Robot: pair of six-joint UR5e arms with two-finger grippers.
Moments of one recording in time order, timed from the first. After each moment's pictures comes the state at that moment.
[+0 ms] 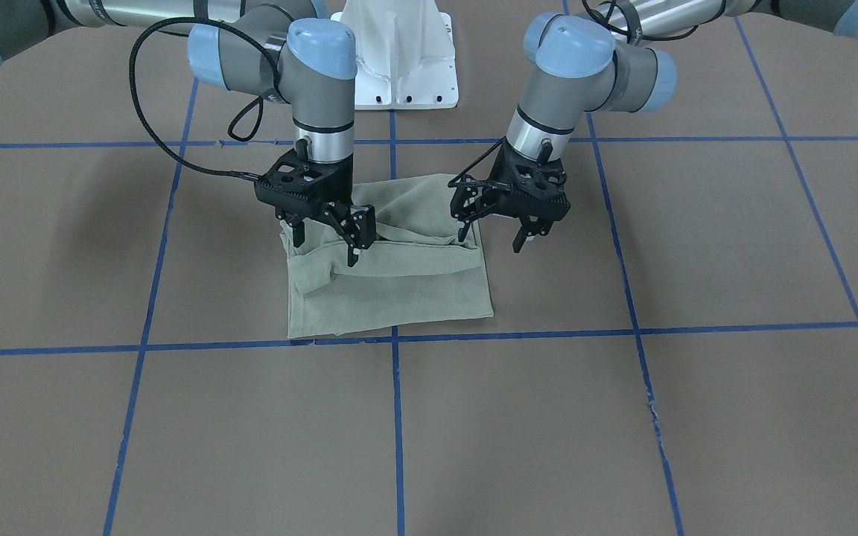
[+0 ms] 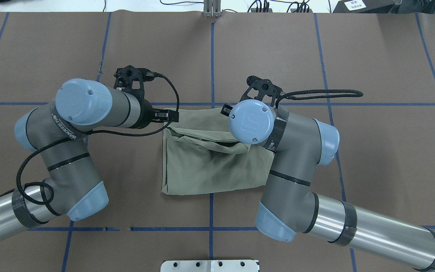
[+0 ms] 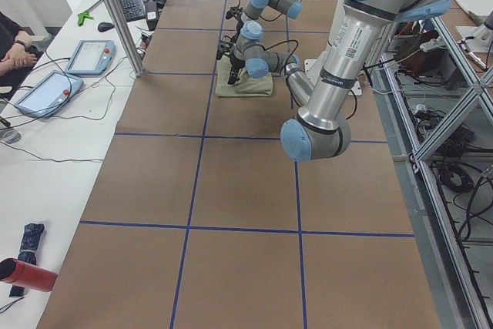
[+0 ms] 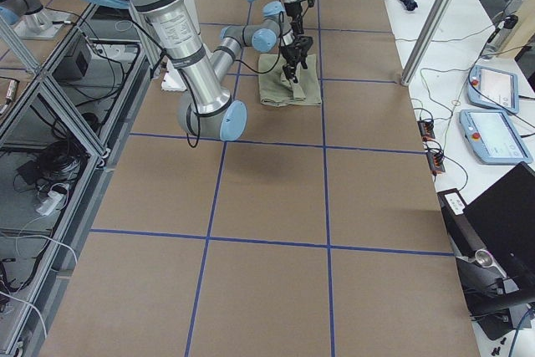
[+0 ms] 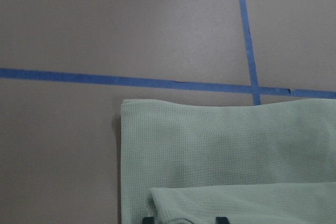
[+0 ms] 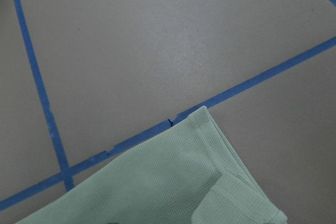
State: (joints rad) left arm -0.60 -2.07 -1.76 -1.96 -1.76 -1.11; right arm 0.45 -0.90 1.72 -1.63 1.44 1.70
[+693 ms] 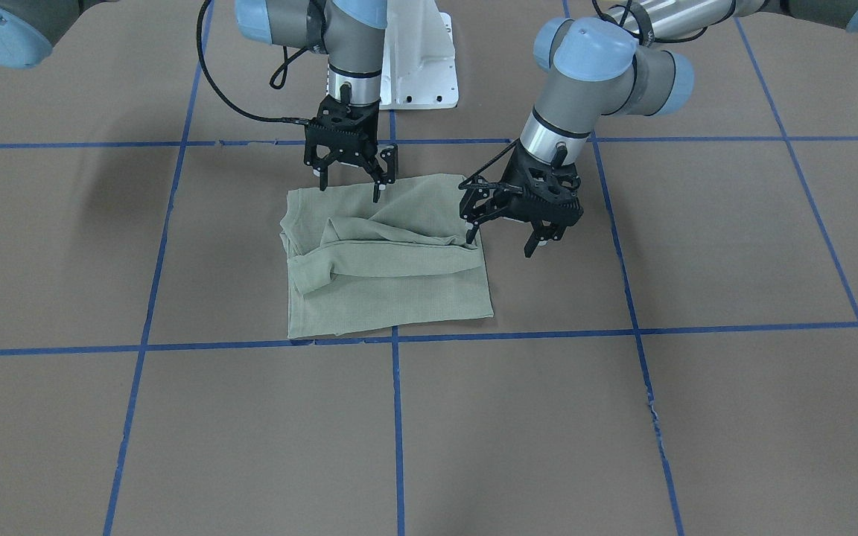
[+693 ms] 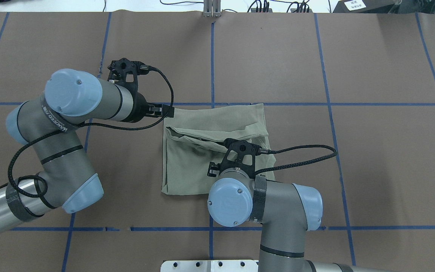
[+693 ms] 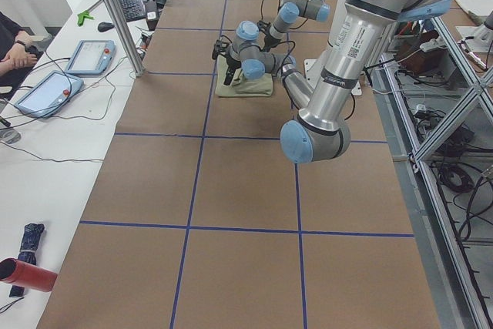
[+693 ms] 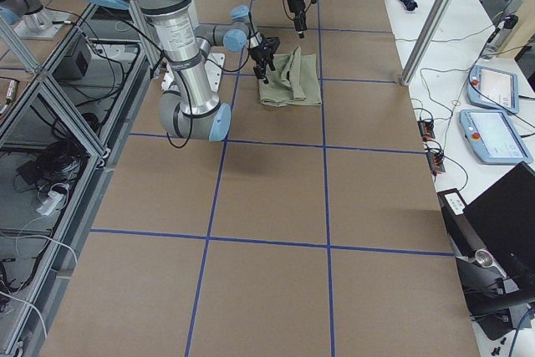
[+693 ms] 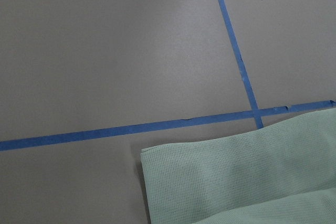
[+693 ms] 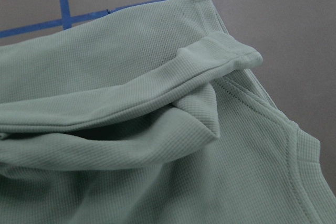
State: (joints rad) left arm -0.62 -2.06 -1.76 -1.97 -1.78 -1.09; right arm 0.23 -0.94 1.78 -1.72 1.29 1.66
